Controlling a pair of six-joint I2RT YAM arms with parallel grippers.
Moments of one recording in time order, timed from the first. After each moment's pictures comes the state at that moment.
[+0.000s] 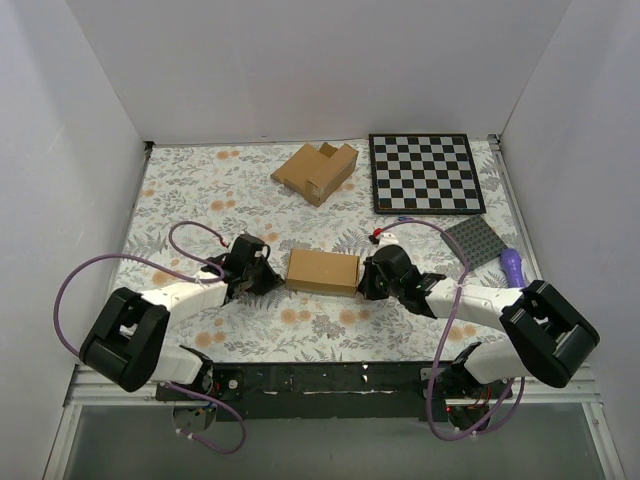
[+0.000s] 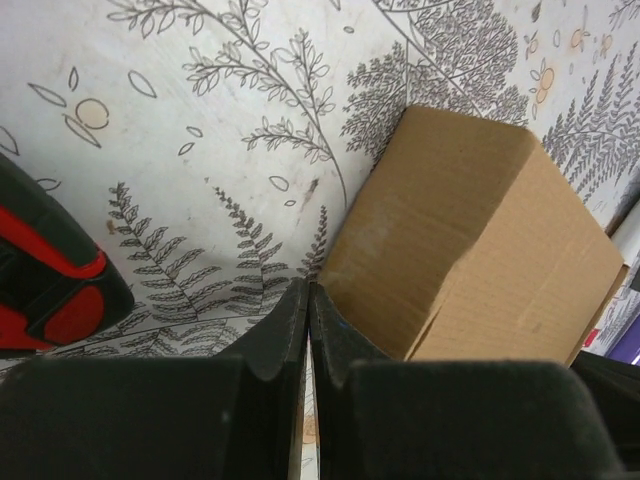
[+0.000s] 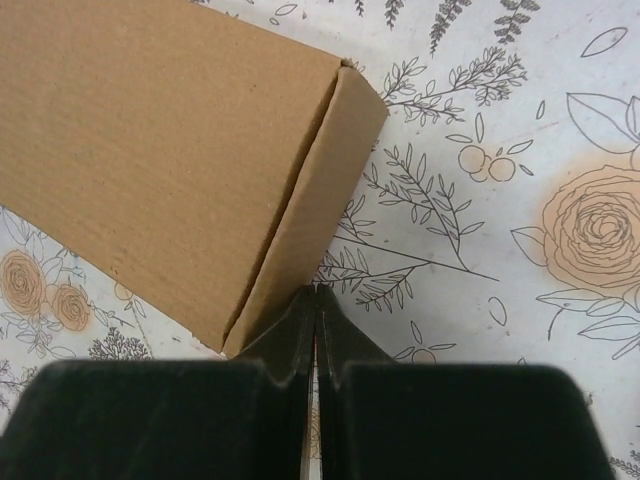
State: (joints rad) left arm -0.50 1.35 0.55 -0.07 0.00 -1.06; right arm 0.79 1.35 0.51 0.10 0.06 0.57
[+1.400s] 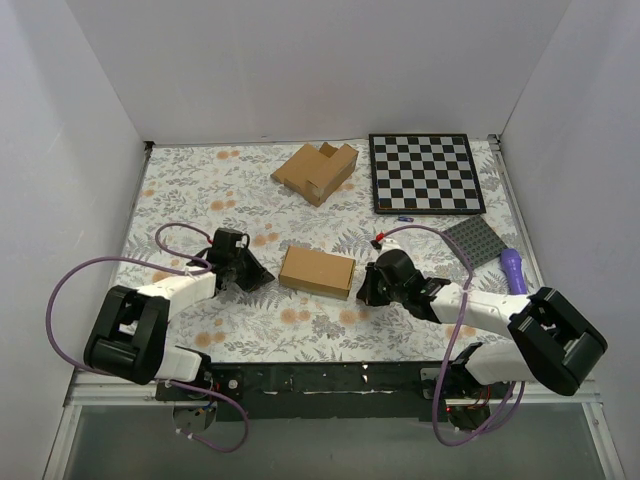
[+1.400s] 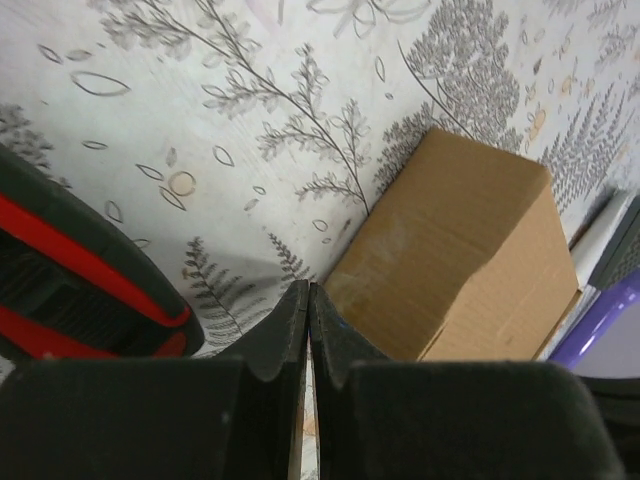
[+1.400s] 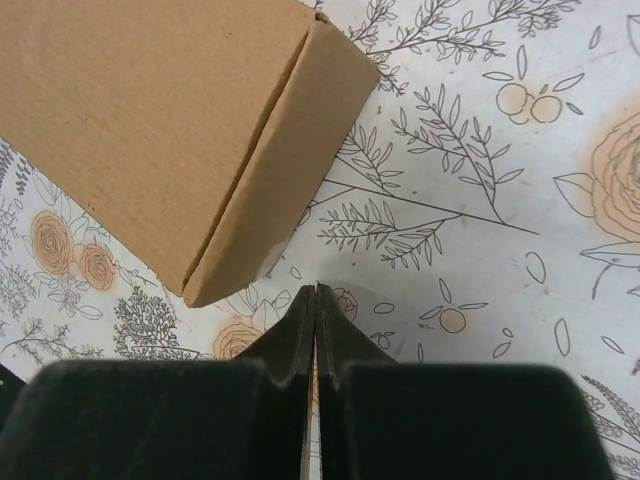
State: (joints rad) left arm -0.30 1.37 0.55 -0.08 0.19 -0.98; right arm 0.79 1.29 0.46 0.07 0.00 0.62
